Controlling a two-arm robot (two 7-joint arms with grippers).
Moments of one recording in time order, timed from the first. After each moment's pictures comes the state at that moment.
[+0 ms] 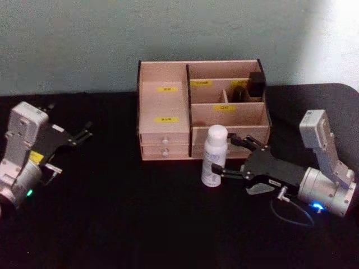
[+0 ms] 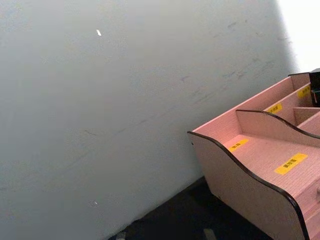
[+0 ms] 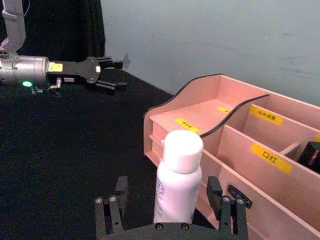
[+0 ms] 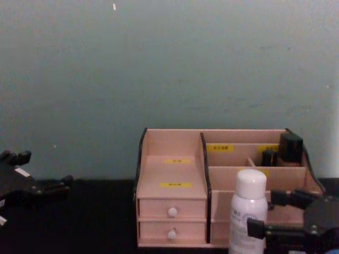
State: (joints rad) left arm -0.20 0.60 0.45 -1.41 -0.25 -0.12 0.03; right arm 0.22 0.57 -0.46 -1.41 0.47 -0.11 0.63
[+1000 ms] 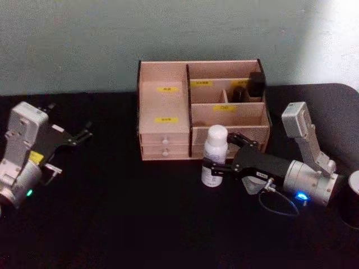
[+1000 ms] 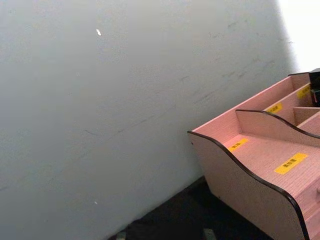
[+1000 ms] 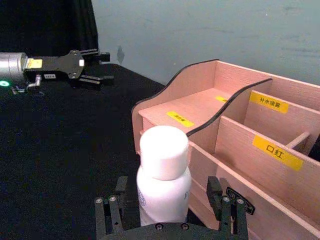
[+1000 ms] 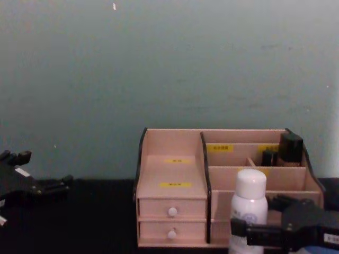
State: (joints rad) left arm -0.20 0.60 0.45 -1.41 -0.25 -0.12 0.03; right arm 0.32 0.47 -0.48 -1.25 0.46 -0.08 0.67
